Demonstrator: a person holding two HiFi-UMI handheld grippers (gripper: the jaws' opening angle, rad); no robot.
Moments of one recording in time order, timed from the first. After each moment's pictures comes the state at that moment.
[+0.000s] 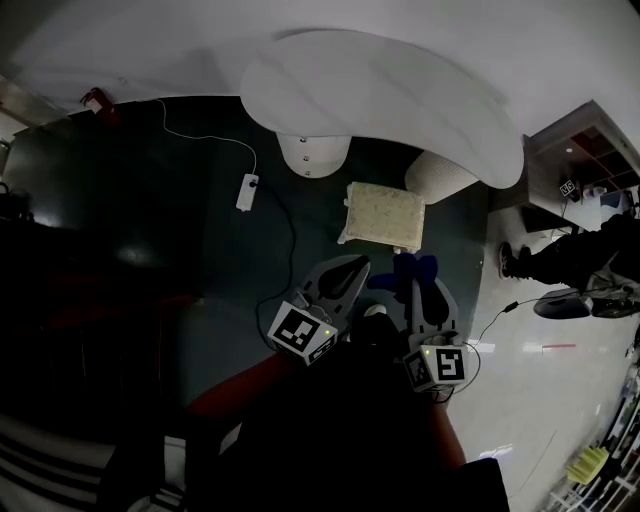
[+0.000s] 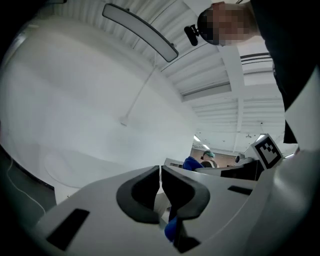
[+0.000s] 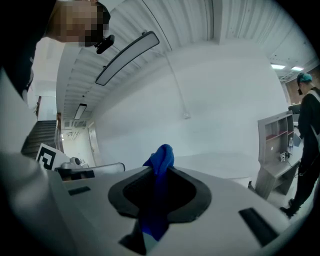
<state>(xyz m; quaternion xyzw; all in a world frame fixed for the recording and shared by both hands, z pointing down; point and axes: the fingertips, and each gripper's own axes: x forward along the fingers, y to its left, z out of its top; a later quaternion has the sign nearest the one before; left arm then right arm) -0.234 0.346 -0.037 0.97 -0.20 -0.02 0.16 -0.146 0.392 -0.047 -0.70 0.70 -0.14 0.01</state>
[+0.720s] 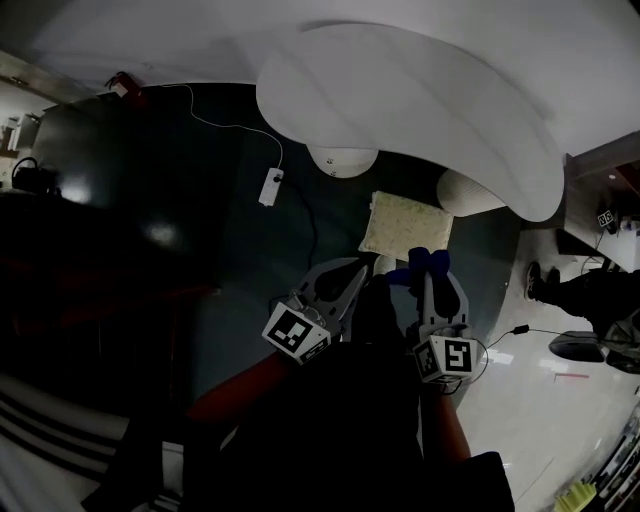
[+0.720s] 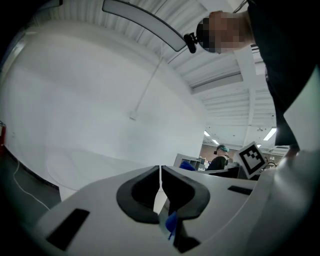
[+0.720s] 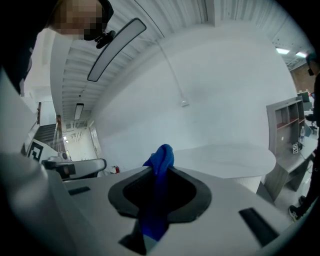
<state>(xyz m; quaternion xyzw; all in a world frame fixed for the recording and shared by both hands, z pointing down) -0.191 0.256 0.007 0.96 -0.24 0.01 0.16 -0.064 0.282 0.017 -0.67 0.72 -0.18 0.03</state>
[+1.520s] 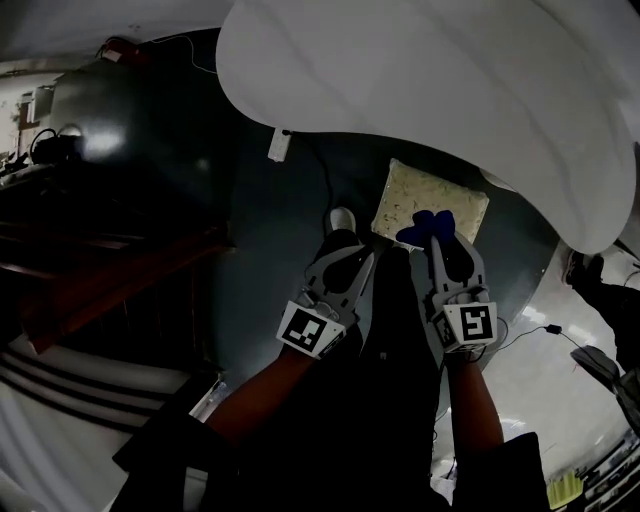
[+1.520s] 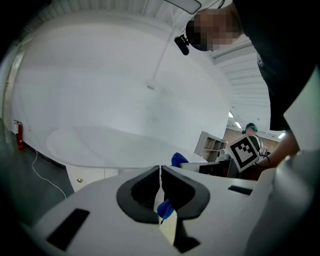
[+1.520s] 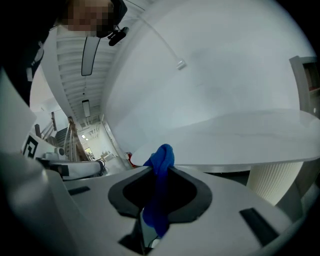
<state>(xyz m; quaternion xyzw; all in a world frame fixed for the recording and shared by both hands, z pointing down) -0.096 0.142 0.179 0.91 -0.33 0.12 0.20 0.021 0.119 0.199 -0.56 0.78 -0.27 -0.01</state>
